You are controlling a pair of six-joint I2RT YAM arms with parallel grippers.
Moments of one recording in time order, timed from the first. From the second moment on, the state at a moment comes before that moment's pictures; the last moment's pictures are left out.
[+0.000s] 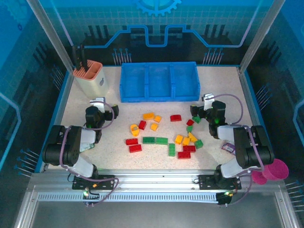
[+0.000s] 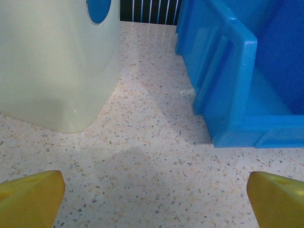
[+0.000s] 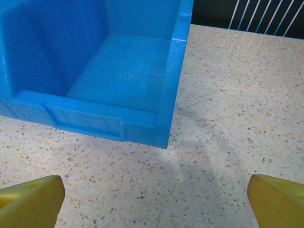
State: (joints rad) left arm 0.02 1.56 0.38 0.81 0.06 -0.11; right arm 0.06 1.52 0.49 0.61 -0.08 -0.09
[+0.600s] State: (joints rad) left arm -0.02 1.26 0.48 0.46 -0.08 -0.16; right arm 0.04 1.51 0.90 0.06 -0.04 0.01
